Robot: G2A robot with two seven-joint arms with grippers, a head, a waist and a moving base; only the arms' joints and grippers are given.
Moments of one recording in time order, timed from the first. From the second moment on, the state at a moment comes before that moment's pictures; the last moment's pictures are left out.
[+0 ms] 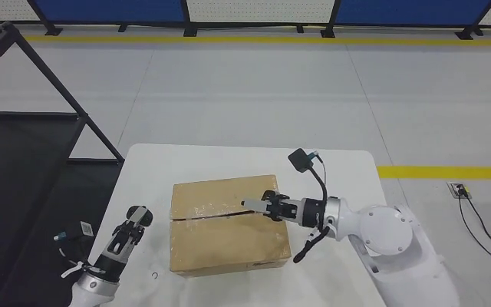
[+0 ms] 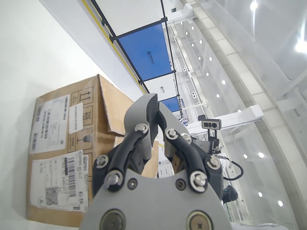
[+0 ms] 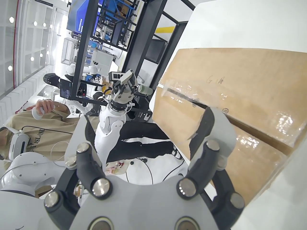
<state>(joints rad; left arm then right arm) 1.61 -1.23 -1.76 -1.97 -0.16 -0.22 -0.35 -0.82 -1.20 1.19 -1.85 -0.04 0.16 0.97</state>
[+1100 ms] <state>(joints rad) 1.61 -1.24 -1.70 -1.90 -0.28 -0.35 -0.27 -0.60 -1.29 0.98 -1.80 0.32 -0.05 0.69</state>
